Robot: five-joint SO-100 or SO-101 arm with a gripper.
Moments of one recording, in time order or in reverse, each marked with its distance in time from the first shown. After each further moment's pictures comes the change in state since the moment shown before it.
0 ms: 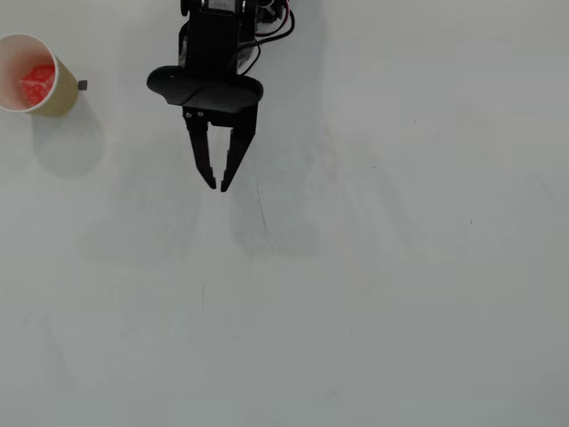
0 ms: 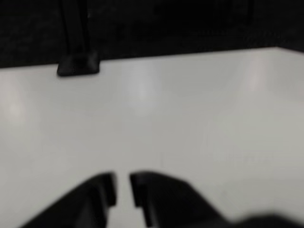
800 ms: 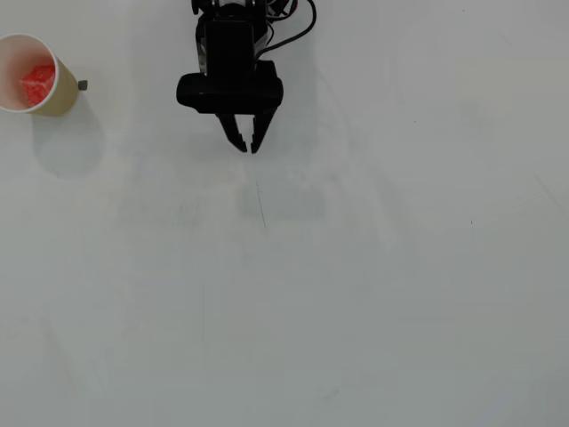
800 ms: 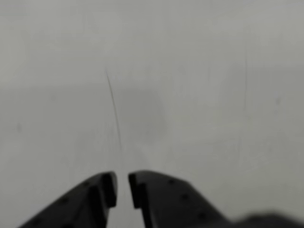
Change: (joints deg) arm -6.4 11.9 6.9 32.1 0.0
